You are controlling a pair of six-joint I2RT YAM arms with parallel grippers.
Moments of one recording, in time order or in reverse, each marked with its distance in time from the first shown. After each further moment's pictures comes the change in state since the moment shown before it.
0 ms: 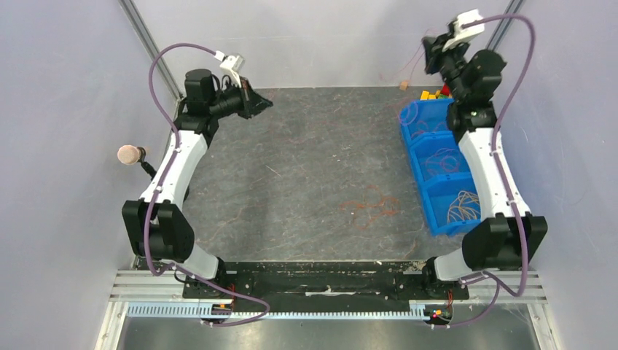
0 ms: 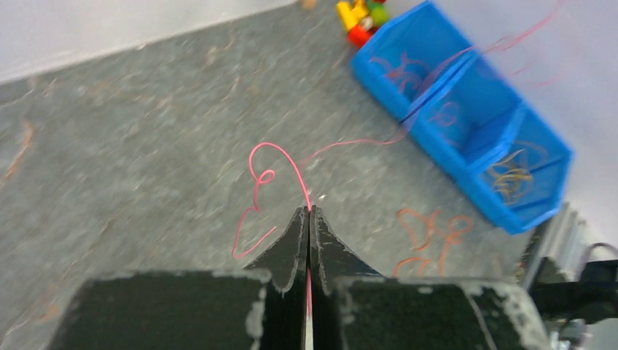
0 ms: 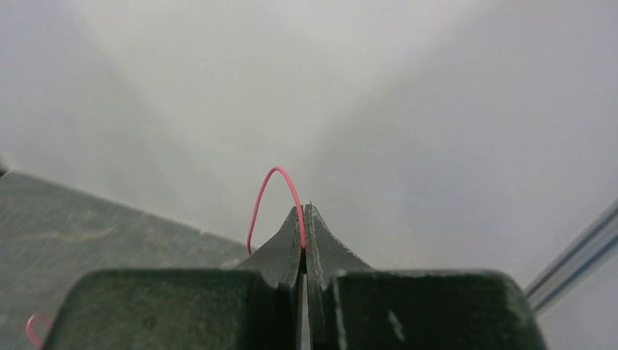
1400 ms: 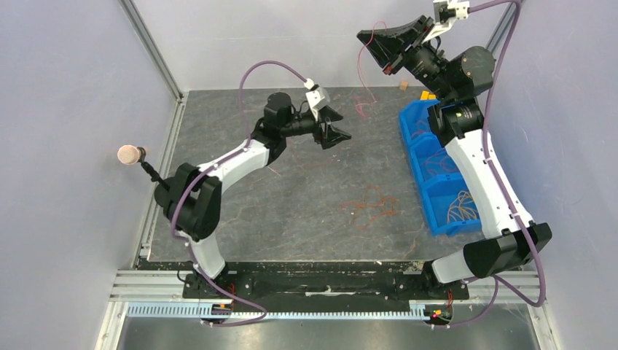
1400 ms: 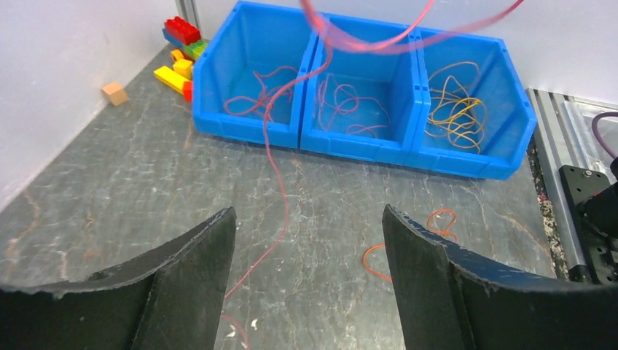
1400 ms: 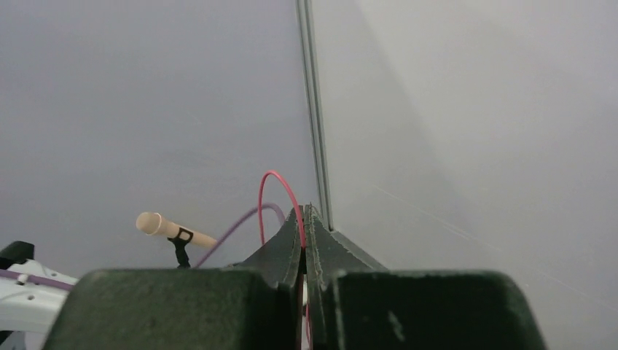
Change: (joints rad) left arm -0.426 0.227 -0.131 0.581 0.056 0.229; right arm 0.218 0.009 0.201 0.126 -0.346 0.528
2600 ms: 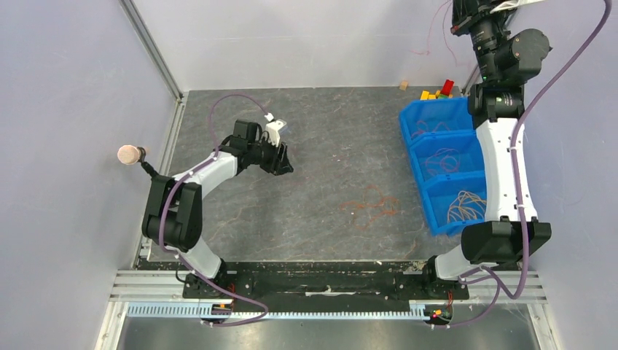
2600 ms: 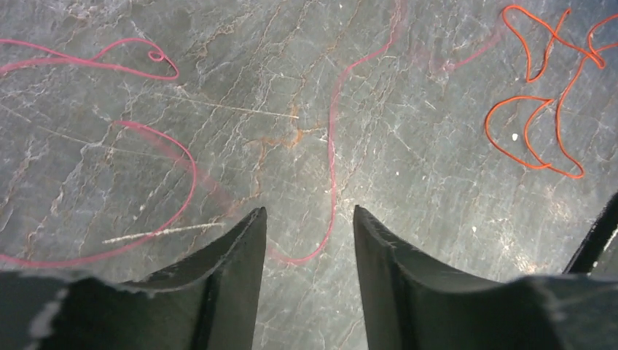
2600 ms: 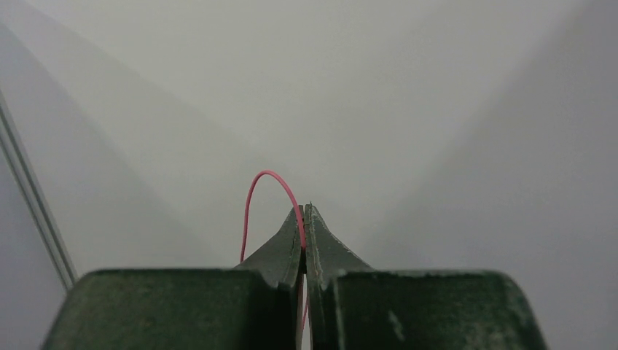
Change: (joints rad) left arm 0.244 -0.114 -0.280 -0.595 -0.229 0.114; right arm -0.309 0.070 0.163 -0.031 0.323 -0.161
